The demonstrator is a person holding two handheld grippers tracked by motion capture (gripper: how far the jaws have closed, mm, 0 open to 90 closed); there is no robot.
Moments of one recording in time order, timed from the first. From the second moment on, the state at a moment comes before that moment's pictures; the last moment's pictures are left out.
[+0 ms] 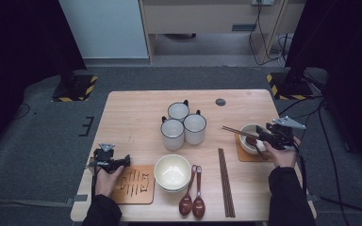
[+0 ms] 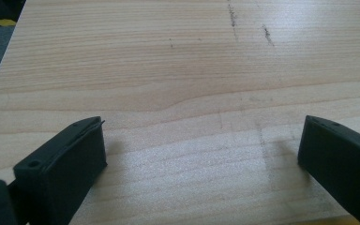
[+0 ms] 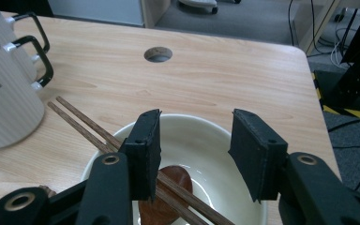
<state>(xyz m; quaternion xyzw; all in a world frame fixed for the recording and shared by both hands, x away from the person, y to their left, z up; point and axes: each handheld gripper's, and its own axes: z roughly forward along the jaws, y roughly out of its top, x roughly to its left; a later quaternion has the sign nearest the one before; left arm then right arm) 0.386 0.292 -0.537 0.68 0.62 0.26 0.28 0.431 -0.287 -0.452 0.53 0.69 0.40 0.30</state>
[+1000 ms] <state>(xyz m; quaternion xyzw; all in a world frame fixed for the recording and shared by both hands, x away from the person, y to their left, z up) 0.386 0.292 -0.537 0.68 0.62 0.26 0.28 0.448 -0.282 -0.470 0.55 0.70 0.37 0.28</state>
